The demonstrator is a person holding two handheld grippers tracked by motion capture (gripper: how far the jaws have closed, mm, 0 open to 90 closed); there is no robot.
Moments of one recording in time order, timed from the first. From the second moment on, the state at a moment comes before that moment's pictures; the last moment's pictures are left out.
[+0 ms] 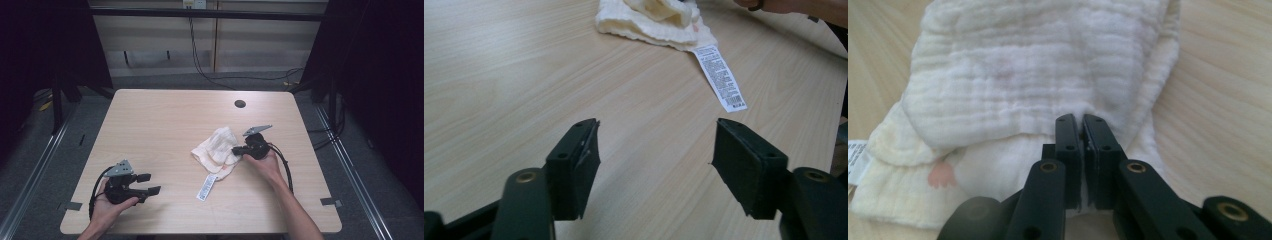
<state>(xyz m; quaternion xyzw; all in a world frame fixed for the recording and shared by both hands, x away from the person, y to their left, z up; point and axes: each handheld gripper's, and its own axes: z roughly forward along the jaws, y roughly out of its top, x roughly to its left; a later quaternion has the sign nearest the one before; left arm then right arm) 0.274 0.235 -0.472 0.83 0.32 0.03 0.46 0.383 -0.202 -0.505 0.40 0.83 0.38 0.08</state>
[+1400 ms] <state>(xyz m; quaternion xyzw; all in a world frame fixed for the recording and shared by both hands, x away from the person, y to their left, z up) 0.329 0.148 -0.487 0.88 0.25 0.00 0.41 0.313 -0.154 -0.484 0.30 0.86 0.41 0.04</state>
